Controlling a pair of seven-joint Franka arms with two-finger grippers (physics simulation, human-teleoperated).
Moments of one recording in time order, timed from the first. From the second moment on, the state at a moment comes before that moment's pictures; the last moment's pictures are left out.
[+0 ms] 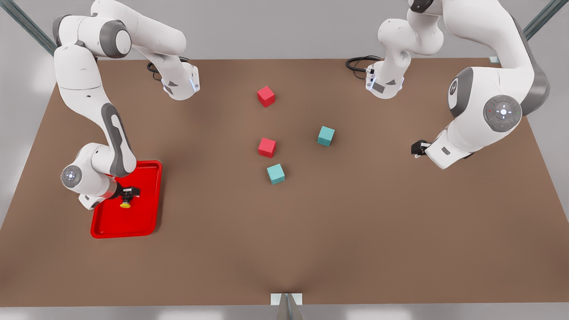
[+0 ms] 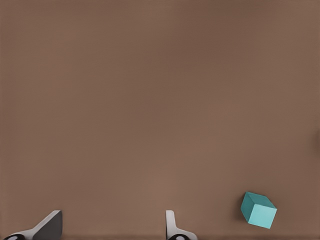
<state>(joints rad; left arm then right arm) -0.35 0.21 0.22 -1.43 0.02 1.46 0.01 -0.23 0.55 0.00 -1.95 -0.01 2.41 -0.29</state>
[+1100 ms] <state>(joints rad) -0.35 0.21 0.22 -1.43 0.02 1.46 0.00 -0.26 0.57 0.00 -1.97 0.00 2.51 -0.43</state>
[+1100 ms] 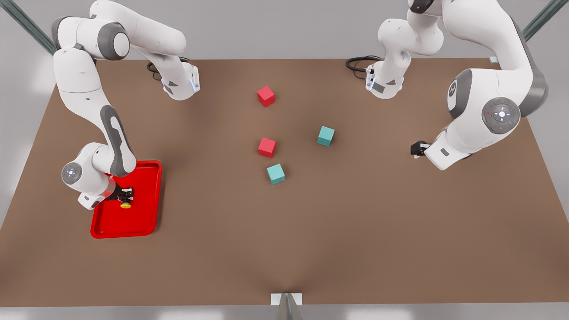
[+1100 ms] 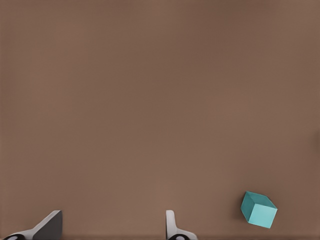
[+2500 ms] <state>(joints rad) -0.35 0.22 0.22 -1.43 0.02 1.46 0.00 0.59 0.86 0.05 -1.30 0.14 2.29 0.51</state>
